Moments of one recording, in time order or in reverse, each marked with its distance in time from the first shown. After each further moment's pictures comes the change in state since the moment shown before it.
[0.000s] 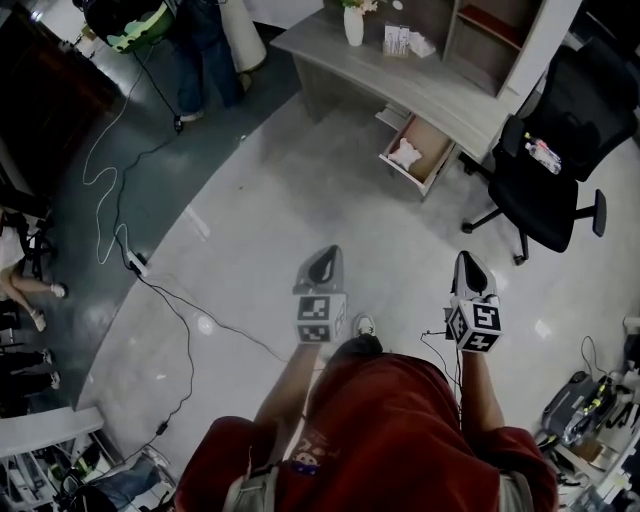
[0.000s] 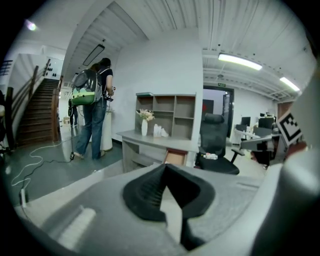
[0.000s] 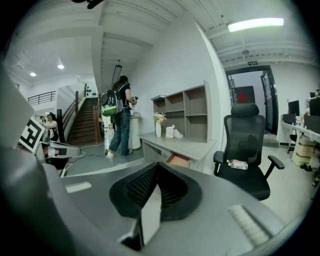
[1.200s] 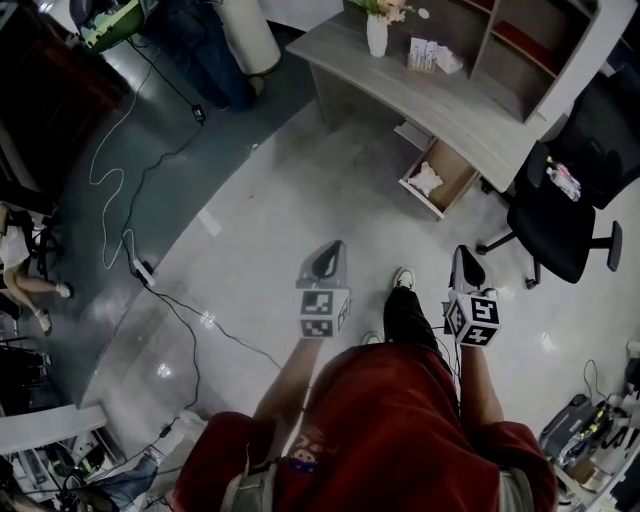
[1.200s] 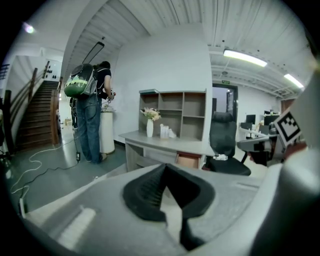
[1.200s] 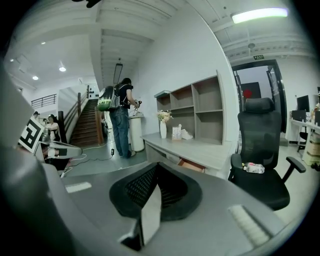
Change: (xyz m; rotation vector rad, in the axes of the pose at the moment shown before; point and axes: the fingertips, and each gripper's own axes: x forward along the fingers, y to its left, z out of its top) left arm 0.101 0.084 0.035 0.013 0.010 0.026; right arm 0.147 0.019 0.037 0.006 0.002 0.055
